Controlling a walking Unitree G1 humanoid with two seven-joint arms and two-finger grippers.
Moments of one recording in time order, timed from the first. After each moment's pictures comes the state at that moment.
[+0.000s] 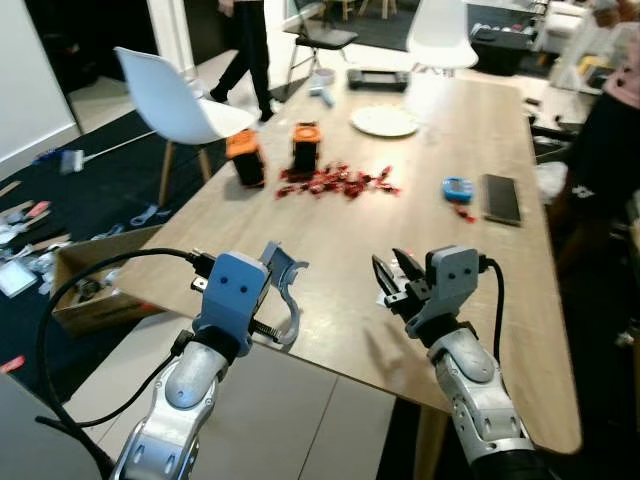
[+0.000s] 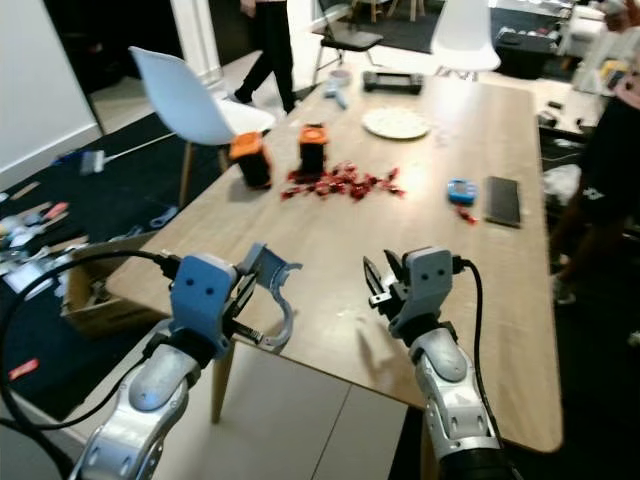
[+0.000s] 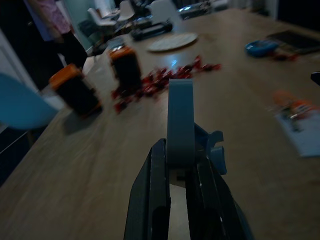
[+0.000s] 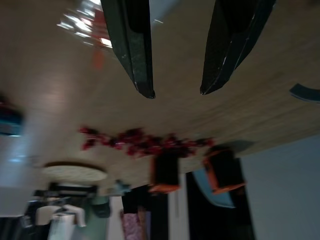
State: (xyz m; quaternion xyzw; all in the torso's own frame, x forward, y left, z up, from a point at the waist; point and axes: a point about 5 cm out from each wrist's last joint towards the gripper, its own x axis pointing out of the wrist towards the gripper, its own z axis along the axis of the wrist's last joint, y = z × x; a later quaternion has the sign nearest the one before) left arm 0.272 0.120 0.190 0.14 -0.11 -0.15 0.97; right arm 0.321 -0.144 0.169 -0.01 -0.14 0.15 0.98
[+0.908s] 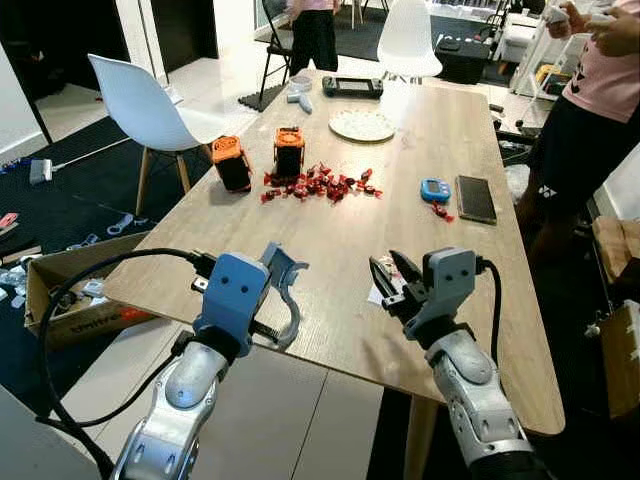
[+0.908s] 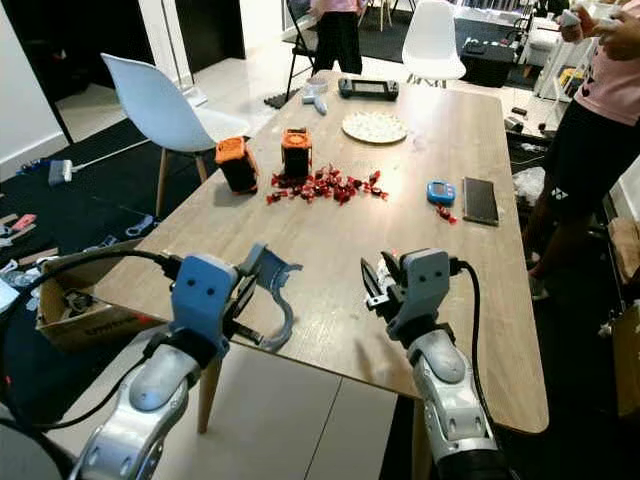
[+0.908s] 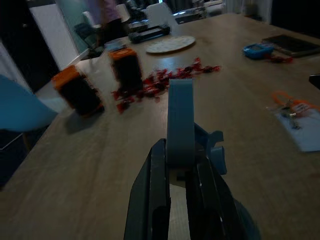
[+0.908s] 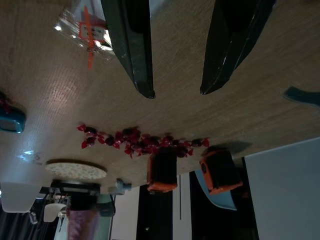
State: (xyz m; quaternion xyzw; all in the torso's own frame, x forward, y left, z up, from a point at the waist) left arm 0.271 0.120 0.189 0.14 -0.11 -0.15 0.97; right arm 0.320 -0.142 0.166 -0.01 -0.14 0.16 0.98
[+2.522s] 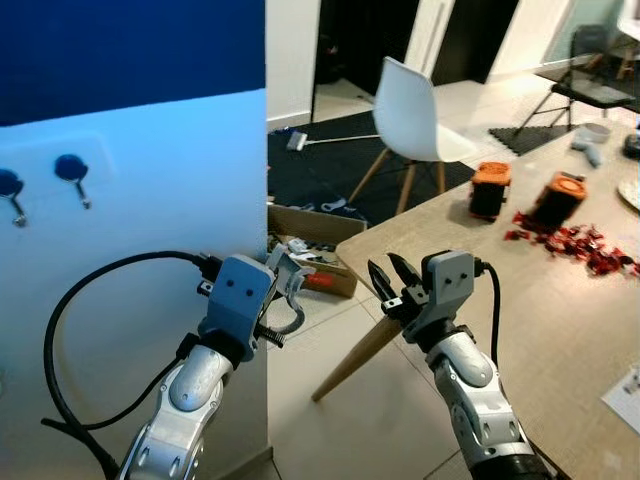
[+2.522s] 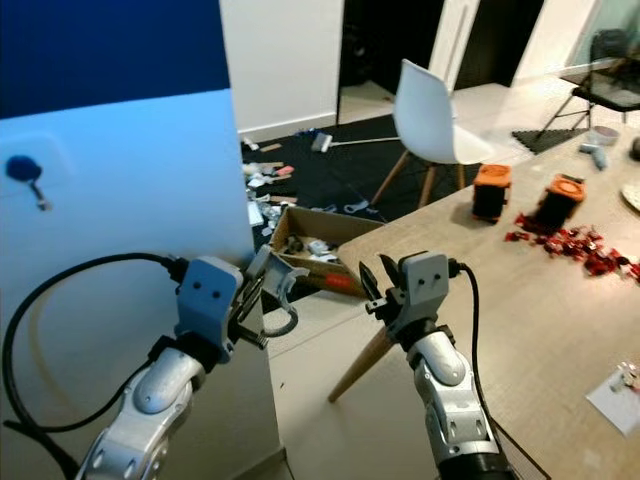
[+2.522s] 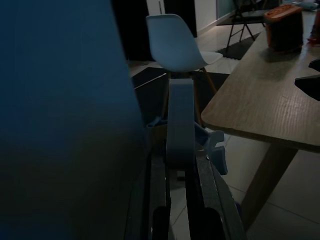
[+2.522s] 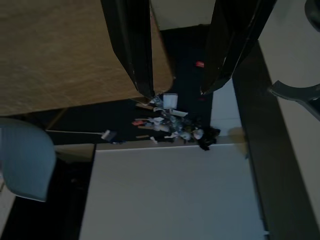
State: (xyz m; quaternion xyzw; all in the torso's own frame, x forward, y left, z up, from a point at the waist) left arm 0.270 0.115 0.187 0.13 -0.10 -0.16 0.97; right arm 0.318 -0.141 0.165 -0.01 -0.14 0.17 0.98
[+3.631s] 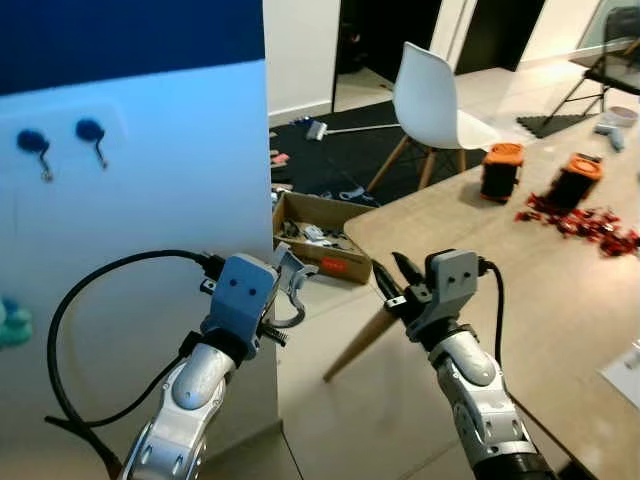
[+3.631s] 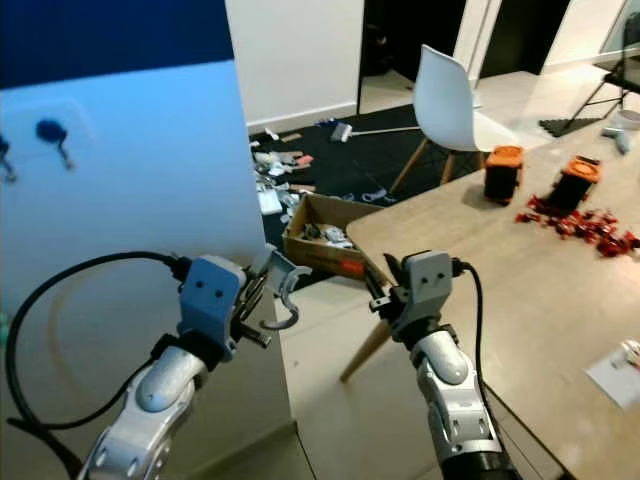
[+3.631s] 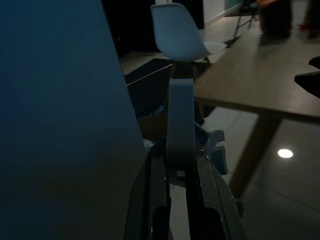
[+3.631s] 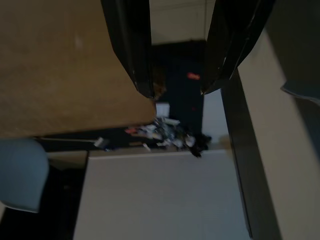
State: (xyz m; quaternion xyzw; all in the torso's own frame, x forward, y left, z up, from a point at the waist) left arm 0.270 0.113 0.189 0.14 -0.11 -0.16 0.97; right arm 0.319 -0.144 0.165 -0.01 -0.14 0.16 0.98
